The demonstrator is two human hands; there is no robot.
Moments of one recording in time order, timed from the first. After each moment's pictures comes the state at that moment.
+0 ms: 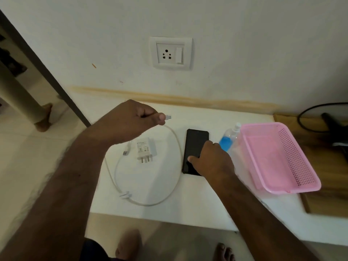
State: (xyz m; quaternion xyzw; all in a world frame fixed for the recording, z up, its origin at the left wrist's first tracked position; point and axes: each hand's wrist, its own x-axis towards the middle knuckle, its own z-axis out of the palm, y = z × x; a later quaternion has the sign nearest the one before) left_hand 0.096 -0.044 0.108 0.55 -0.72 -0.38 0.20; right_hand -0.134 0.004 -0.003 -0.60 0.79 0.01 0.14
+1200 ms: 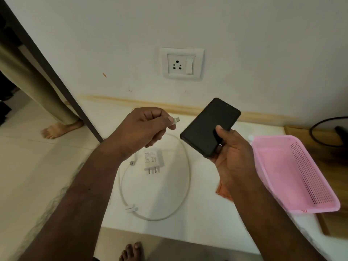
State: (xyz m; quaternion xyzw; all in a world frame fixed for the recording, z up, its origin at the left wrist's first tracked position) left_hand 0.090 -0.046 0.103 0.48 -0.64 -0.50 0.35; right_hand -0.127 -0.007 0.051 -0.19 0.44 -0.63 0.61
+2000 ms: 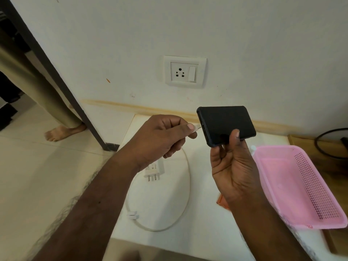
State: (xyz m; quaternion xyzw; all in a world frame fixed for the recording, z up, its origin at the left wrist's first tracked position) left_hand 0.059 -0.036 0.113 0.44 -0.62 -0.55 0.35; right_hand -0.124 -0.002 0.055 -0.14 0.24 -0.70 0.66
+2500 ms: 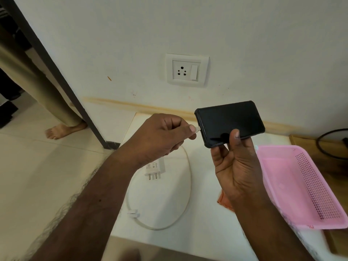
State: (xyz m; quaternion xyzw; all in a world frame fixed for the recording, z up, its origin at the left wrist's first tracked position) left_hand 0.062 -0.037 0.111 0.46 -0.64 -0.51 0.34; right_hand -0.128 -0.004 0.052 -0.20 0.27 -0.70 0.63
